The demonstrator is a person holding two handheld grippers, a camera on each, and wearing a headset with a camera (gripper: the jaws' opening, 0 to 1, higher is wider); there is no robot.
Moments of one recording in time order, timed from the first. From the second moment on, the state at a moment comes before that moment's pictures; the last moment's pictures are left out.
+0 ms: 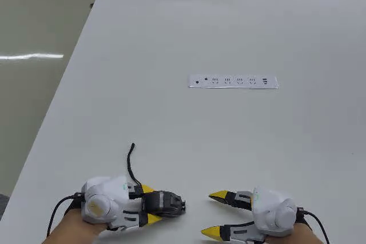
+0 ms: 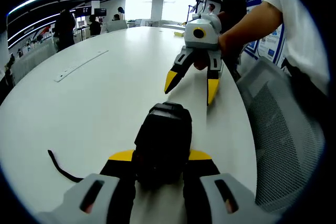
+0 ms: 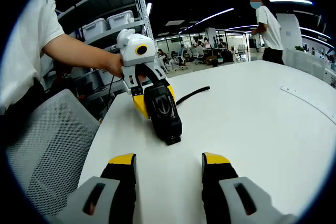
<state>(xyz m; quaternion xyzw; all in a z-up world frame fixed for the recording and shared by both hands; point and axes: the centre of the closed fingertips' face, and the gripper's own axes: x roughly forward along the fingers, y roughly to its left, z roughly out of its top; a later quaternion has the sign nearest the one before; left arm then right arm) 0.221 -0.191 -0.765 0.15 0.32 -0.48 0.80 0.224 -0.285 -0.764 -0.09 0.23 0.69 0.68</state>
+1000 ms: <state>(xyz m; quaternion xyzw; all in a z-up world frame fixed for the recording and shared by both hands) 0.221 -0.191 -0.766 0.14 0.32 -0.49 0.79 0.228 -0.257 -0.775 -0.10 0.20 0.71 0.66</state>
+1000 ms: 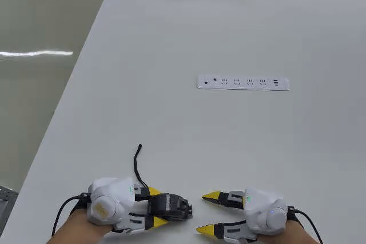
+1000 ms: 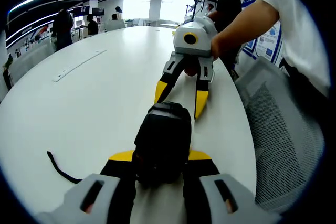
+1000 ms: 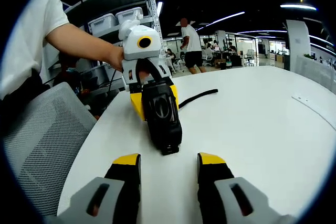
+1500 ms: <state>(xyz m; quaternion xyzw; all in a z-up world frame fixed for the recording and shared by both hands) 0.221 -0.190 -0.767 0.15 0.32 -0.49 0.79 0.227 -0.245 -0.781 -0.11 0.20 0.73 0.65</state>
